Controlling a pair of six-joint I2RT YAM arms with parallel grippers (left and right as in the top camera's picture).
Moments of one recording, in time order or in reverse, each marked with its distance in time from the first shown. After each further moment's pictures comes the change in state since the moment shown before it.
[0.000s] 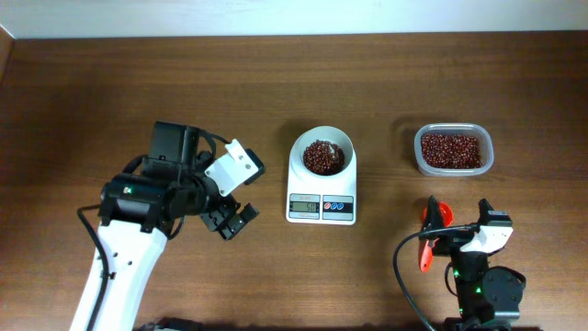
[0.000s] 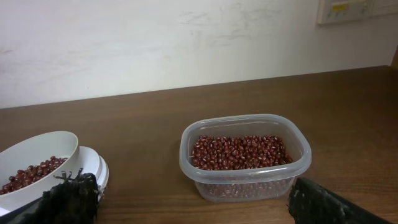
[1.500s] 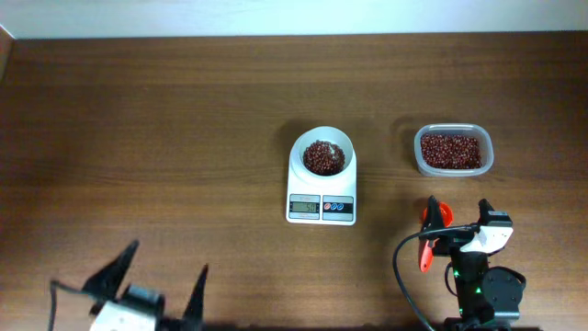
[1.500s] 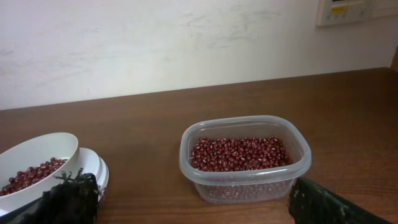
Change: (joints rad) left arm 0.000 -1.054 -0.184 0.179 -0.232 -0.501; right arm 0.000 -0.003 -0.004 0.006 0.000 0.000
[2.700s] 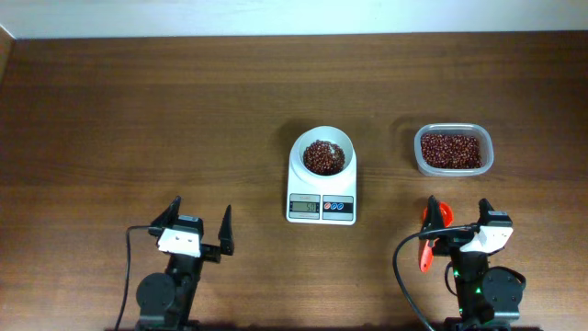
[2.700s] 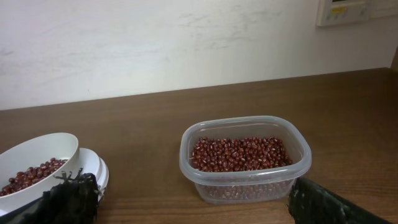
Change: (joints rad) left arm 0.134 -0.148 -0.985 0.871 -0.001 -0.129; right arm 0.000 -0.002 -0.002 0.003 0.000 0.000
